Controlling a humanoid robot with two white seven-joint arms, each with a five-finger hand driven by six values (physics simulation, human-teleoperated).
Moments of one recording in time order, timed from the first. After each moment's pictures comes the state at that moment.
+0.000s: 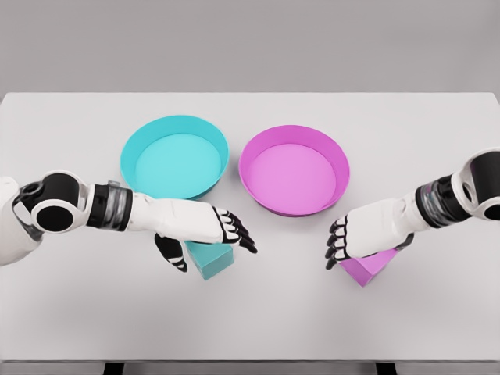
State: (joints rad) left arm -0.83 0.79 -1.13 -1.71 -0.11 -0.43 -0.61; right arm -1.27 -0.99 1.60 -1.76 0.36 -0.60 0.61
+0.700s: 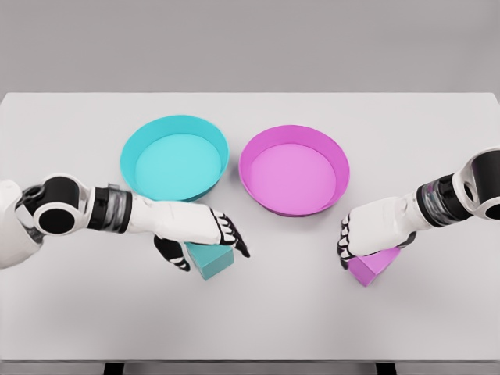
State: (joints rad) left arm -0.81 0.78 -1.13 -1.69 -0.13 -0.43 -0.61; right arm -1.27 -0.99 1.60 -1.76 0.39 -0.60 0.61
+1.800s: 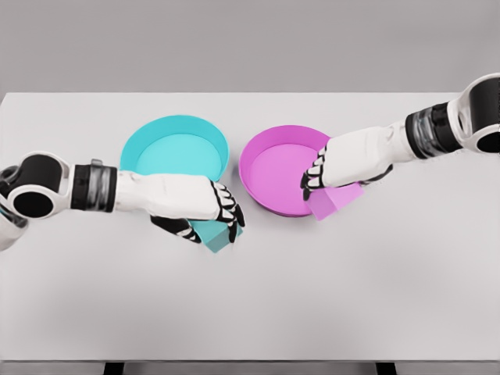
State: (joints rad) left arm -0.80 0.80 -0.96 -1.75 -0.13 -0.48 -0.61; right arm -1.36 -0.86 1.45 -1.61 0.28 -0.61 0.61
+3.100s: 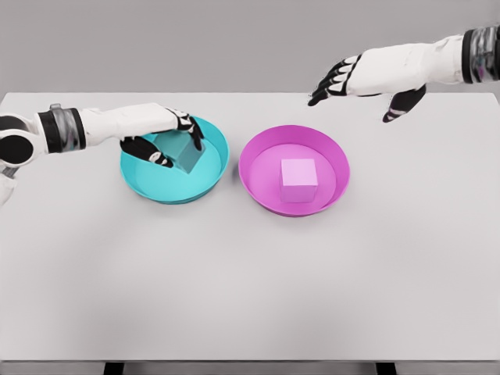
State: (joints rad) left arm -0.80 0.65 -0.73 -1.29 -0.13 -0.48 -0.61; right arm -1.36 -0.87 1.26 -1.38 0.08 -0.61 0.61
